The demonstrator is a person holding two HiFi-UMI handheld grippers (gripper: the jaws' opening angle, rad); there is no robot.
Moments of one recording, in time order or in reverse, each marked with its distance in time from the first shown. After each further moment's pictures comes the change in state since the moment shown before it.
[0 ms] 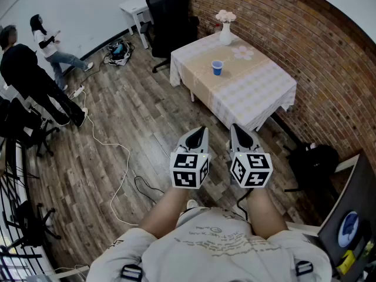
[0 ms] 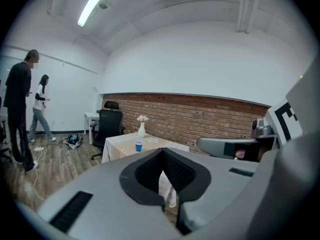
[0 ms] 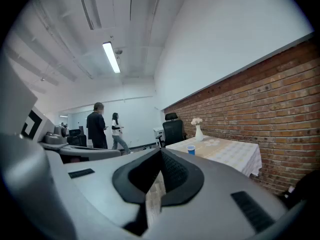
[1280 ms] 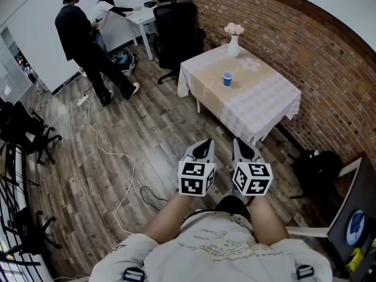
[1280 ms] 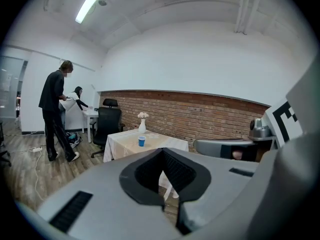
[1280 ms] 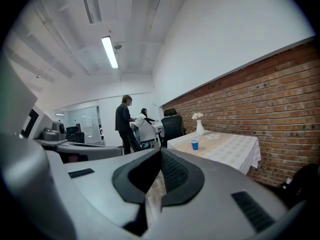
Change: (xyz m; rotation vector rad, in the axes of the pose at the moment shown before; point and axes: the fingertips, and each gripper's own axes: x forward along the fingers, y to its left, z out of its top) left arm -0.047 0.041 -0.025 0.011 0.053 -0.051; right arm -0.001 0.064 -0.037 0.018 0.056 -0.054
